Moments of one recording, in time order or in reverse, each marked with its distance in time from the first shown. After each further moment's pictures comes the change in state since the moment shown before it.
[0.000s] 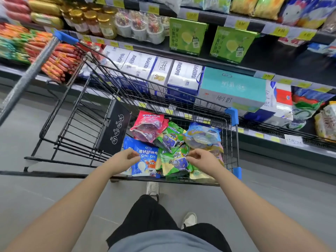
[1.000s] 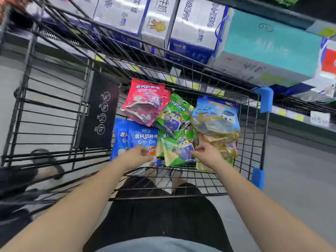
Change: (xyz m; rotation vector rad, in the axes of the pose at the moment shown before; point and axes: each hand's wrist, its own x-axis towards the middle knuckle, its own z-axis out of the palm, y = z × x) left_hand 0.118 -0.009 0.047 0.072 -0.379 -0.272; right_hand 0.108 0.031 0.040 -0.100 -0.139 0.402
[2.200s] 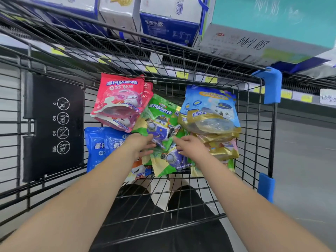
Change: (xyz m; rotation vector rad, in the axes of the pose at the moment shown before) left_hand 0.103 0.087 0.014 -0.950 0.053 -0.302; right_hand 0.076 -0.008 0.022 0.567 -0.081 0.185
